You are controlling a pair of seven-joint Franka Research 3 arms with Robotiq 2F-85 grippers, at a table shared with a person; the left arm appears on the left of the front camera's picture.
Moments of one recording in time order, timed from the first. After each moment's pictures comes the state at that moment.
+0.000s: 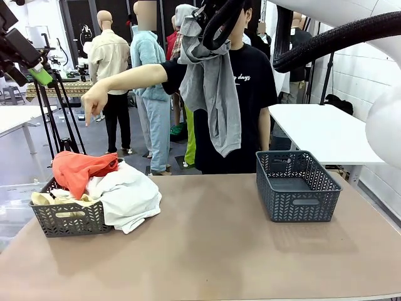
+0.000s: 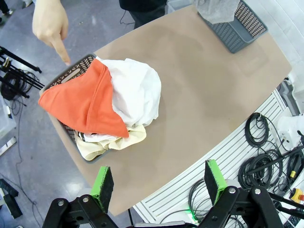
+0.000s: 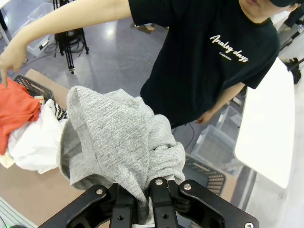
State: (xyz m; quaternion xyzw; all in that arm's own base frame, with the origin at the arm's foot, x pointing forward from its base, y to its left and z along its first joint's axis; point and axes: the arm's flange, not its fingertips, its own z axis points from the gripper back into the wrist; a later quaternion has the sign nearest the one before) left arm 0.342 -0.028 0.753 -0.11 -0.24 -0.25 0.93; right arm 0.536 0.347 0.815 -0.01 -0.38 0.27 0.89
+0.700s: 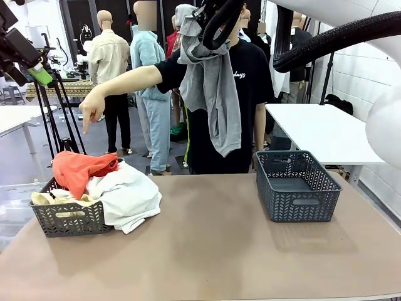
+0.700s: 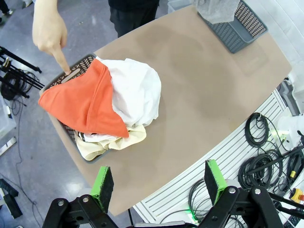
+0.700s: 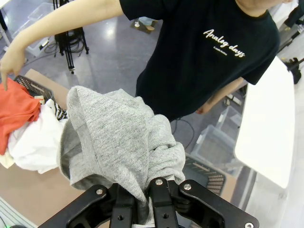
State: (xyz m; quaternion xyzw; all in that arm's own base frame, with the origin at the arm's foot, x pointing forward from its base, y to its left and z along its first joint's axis) left arm 0.342 -0.028 0.753 -0.11 -0.24 -0.25 0.93; right arm 0.536 0.347 0.815 -0.01 -0.38 0.27 0.89
